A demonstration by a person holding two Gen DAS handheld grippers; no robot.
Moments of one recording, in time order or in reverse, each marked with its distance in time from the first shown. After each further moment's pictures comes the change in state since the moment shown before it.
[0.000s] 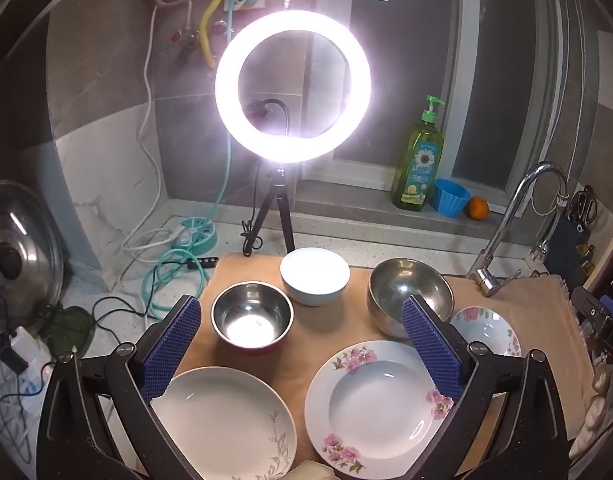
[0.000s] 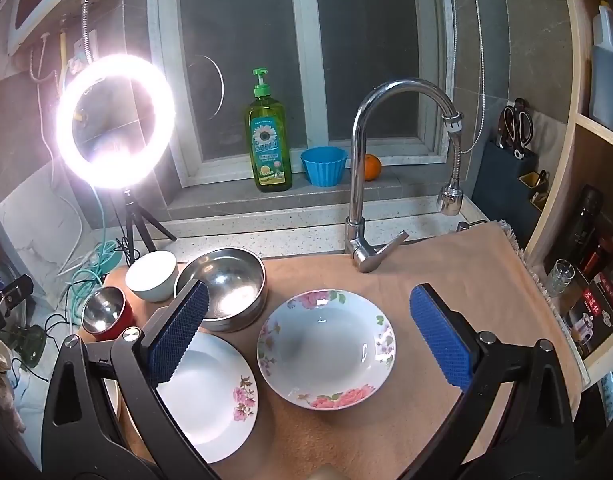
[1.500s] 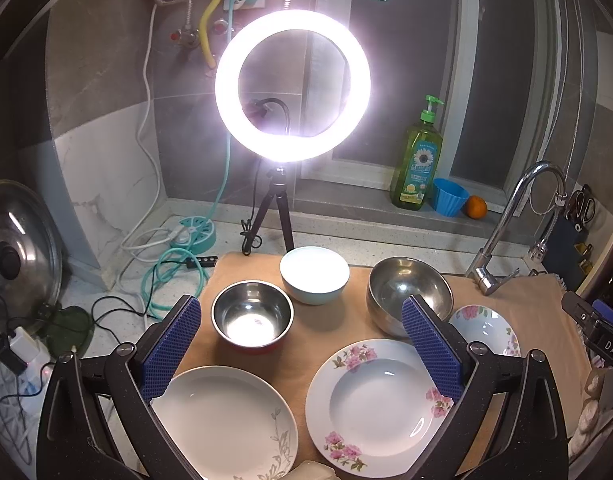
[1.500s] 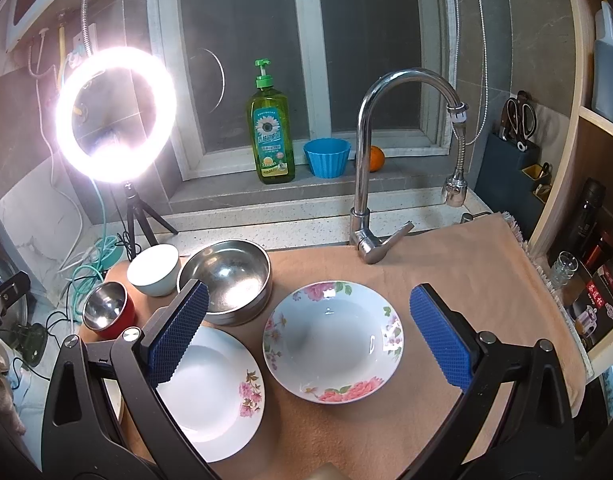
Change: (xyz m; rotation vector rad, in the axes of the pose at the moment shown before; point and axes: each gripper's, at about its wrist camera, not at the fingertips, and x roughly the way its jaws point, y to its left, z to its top) left arm -0.003 0.001 0.001 -0.004 0.006 -0.004; right arm 0.005 0.004 -0.009 0.000 0.018 0.008
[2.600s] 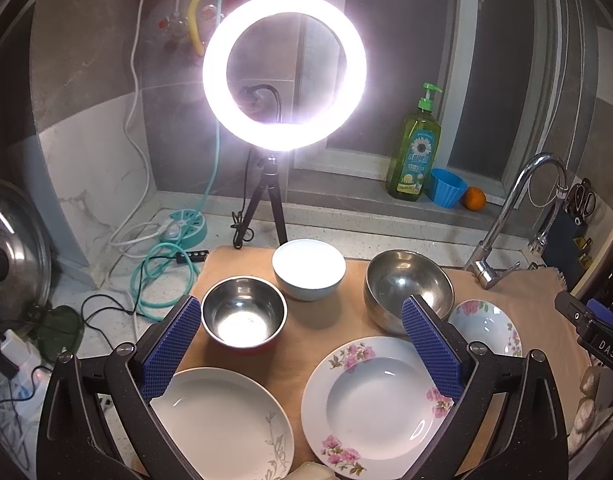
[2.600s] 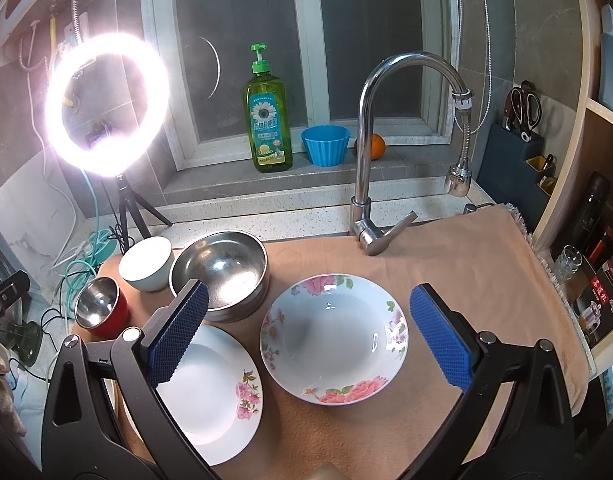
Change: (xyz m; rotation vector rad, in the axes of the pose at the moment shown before) left arm 0.020 0.002 0.000 0.010 0.038 -0.029; right arm 0.018 0.001 0.000 0.003 0.049 -0.009
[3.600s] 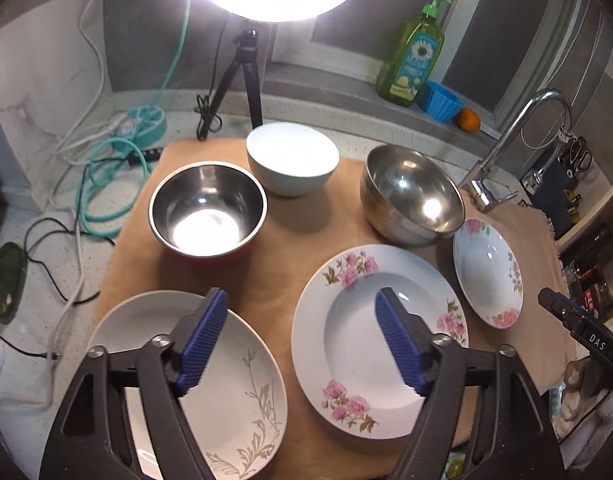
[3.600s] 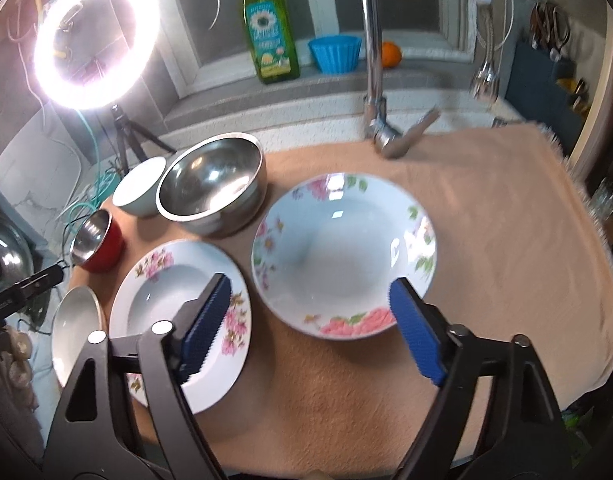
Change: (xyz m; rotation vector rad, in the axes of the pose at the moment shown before) left arm 0.072 0.021 -0.052 -0.027 0.331 -0.155; right arm 0.055 -0.025 -0.060 0.047 0.302 0.129
